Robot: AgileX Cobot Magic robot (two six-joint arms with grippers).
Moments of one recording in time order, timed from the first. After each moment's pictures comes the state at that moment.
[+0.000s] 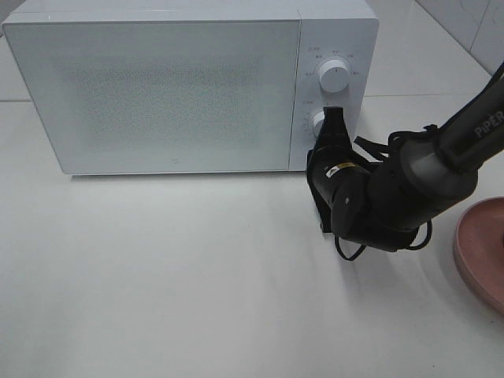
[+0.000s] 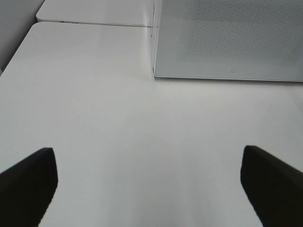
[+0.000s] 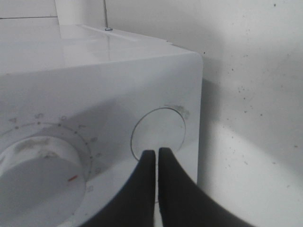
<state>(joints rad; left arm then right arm) 0.04 -0.01 -0.50 -0.08 1.05 0.03 0.63 2.13 -0.84 0.73 -0.91 1.26</state>
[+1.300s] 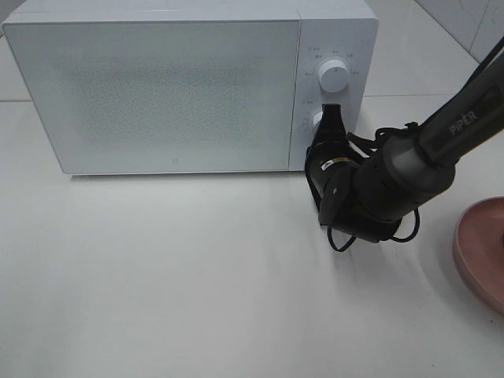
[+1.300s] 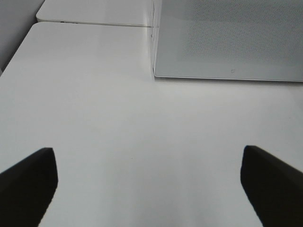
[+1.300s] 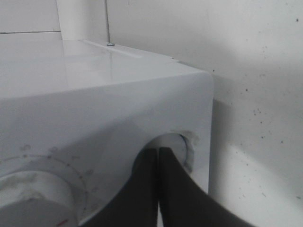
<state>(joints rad) 0.04 -0.01 -0.50 -0.08 1.05 0.03 0.61 2.18 -0.93 0.79 -0.92 1.21</state>
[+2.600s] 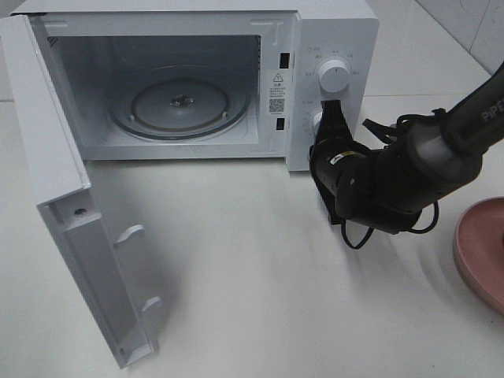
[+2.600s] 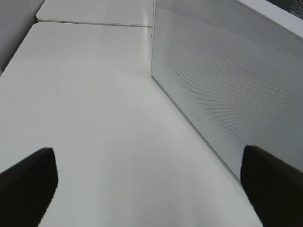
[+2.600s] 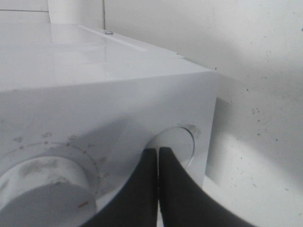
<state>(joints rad) 0.04 -0.01 -0.50 -0.08 1.05 0.03 0.58 2.11 -0.88 0.72 -0.83 1.14</state>
